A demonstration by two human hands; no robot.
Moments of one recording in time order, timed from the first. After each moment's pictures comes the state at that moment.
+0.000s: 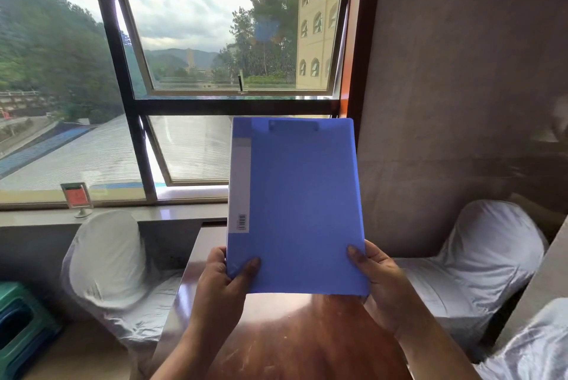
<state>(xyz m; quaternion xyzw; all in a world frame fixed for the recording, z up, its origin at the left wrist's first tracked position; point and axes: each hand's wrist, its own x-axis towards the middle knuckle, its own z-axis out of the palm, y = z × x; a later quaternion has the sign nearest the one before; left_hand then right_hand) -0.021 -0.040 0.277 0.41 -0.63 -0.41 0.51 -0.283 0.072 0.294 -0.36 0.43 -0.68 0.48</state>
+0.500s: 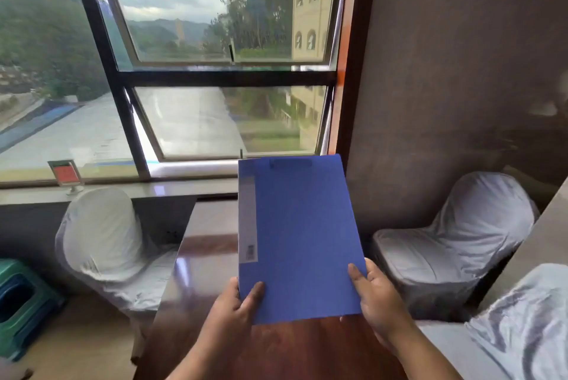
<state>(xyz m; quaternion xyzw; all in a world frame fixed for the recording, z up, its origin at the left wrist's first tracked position) -0.018 -0.014 0.188 0.44 -0.63 -0.55 0.33 -0.278 0.098 0.198 -0.32 0.58 -0.64 0.39</state>
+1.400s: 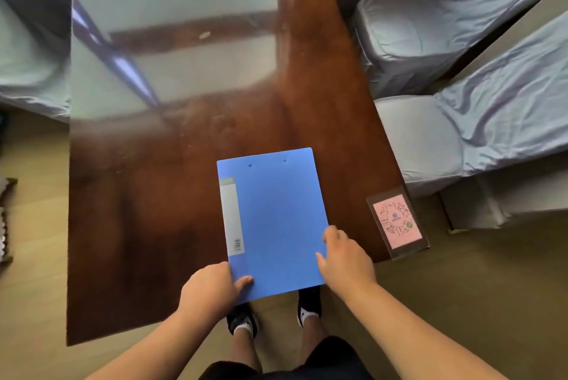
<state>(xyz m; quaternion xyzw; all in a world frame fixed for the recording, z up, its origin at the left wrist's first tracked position) 0.032 0.171 -0.100 0.51 -0.77 -0.26 -0.28 -0.209 0.298 -0.097 -0.43 0.85 0.03 0.30</state>
